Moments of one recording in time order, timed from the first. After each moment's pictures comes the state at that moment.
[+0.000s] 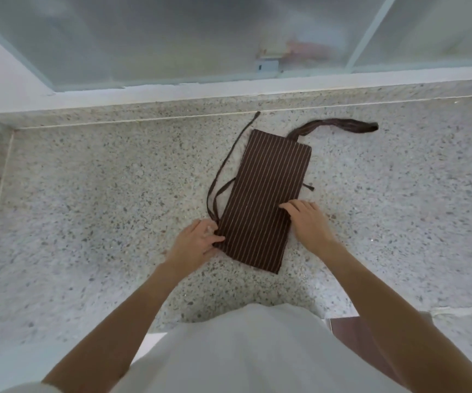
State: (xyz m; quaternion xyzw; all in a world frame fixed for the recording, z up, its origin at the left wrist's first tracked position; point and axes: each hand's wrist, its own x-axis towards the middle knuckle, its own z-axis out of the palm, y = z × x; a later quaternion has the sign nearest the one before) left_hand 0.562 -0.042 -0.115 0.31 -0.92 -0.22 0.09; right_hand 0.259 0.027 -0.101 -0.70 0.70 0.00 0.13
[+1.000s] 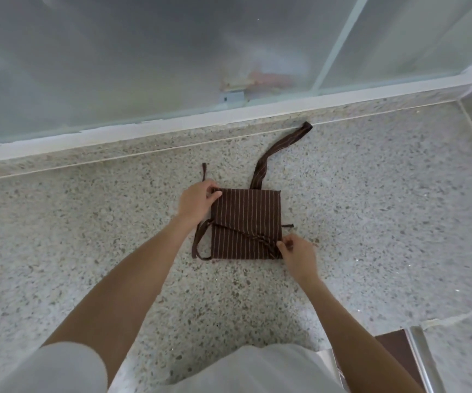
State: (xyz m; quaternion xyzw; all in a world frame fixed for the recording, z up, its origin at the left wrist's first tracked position) left_hand 0.424 -0.191 -0.103 0.50 -0.80 -0.32 0.04; right_hand 0.266 0.027 -0.110 -0.33 0.88 -0.18 0.29
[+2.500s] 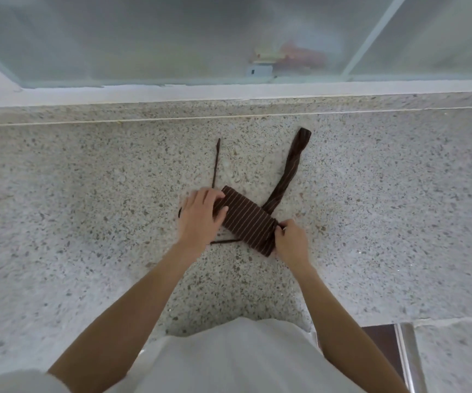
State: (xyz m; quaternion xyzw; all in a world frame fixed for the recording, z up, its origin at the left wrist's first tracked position) left_hand 0.476 -0.088 -0.084 0.50 -0.83 -0.21 0.13; right_hand 0.293 0.015 -0.097 -0.33 0.87 -0.13 0.34
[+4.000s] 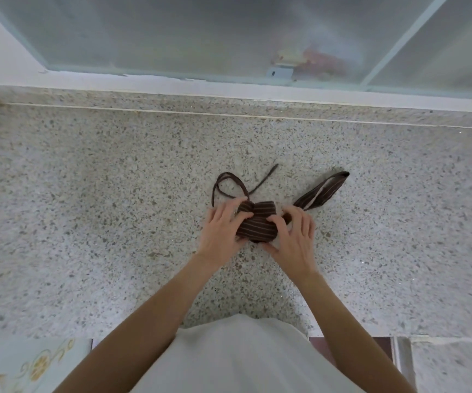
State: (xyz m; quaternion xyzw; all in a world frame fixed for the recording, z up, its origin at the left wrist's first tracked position) left_hand 0.466 -0.047 -0.106 0.43 -0.87 -0.19 0.14; right_hand 0.293 0.031 -0.093 -0.68 0.72 -0.14 0.00
